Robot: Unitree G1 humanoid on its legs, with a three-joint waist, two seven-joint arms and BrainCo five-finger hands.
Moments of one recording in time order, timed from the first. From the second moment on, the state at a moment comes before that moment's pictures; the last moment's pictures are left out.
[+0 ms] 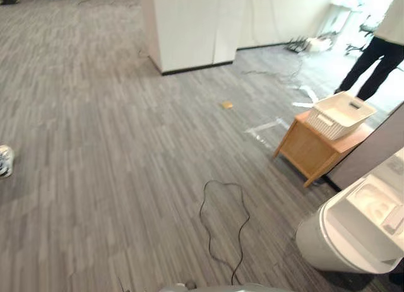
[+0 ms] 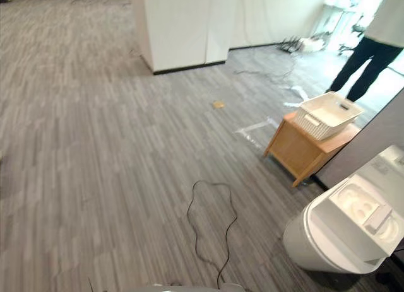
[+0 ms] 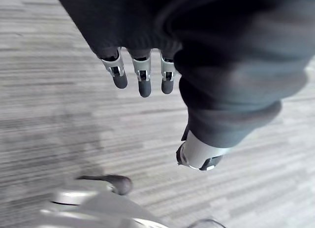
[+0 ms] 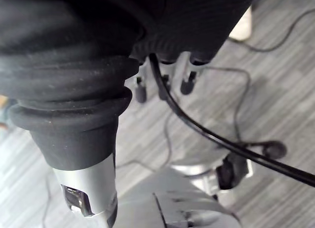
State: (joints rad) left arm 0.15 0.08 0.38 1.12 0.08 -0.04 0.09; right arm 0.18 -0.09 -0.31 1.18 -0.05 -0.07 0.03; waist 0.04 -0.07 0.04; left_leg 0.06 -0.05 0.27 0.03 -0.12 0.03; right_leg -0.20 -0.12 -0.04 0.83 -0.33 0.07
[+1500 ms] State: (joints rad) left arm 0.13 0.07 0.36 1.13 0.12 -0.05 0.07; right arm 0.13 -0.09 -0.26 1.20 -0.09 -0.06 0.07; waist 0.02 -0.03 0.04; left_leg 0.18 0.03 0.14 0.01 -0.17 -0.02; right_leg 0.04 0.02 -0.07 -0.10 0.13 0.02
